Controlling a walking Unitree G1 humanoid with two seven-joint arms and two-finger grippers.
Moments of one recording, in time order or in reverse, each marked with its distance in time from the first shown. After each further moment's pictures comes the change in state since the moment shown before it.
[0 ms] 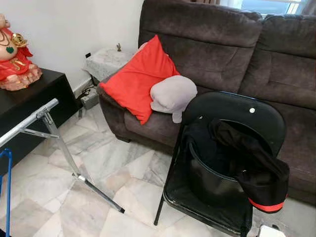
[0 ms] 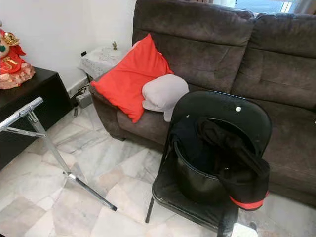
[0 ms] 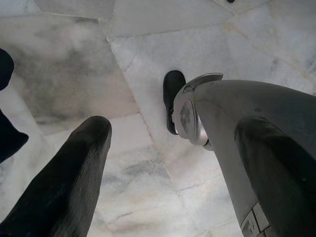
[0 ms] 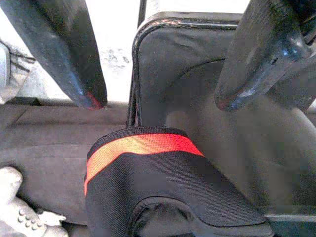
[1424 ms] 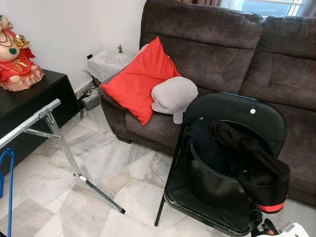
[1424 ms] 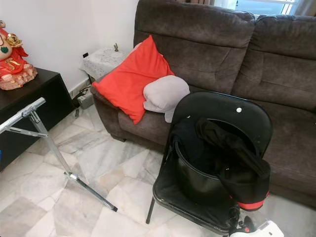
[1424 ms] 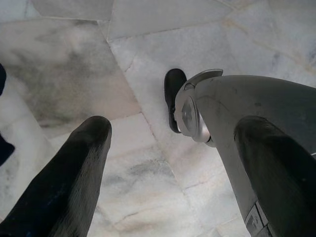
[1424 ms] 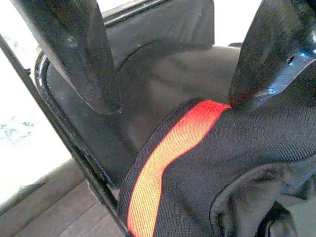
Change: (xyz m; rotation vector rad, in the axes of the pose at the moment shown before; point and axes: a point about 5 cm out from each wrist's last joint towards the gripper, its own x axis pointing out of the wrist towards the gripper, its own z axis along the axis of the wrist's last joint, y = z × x) left arm 0.000 0.000 0.000 0.042 0.009 -0.010; right arm 0.043 -0.011 0.003 0.773 0.125 0.144
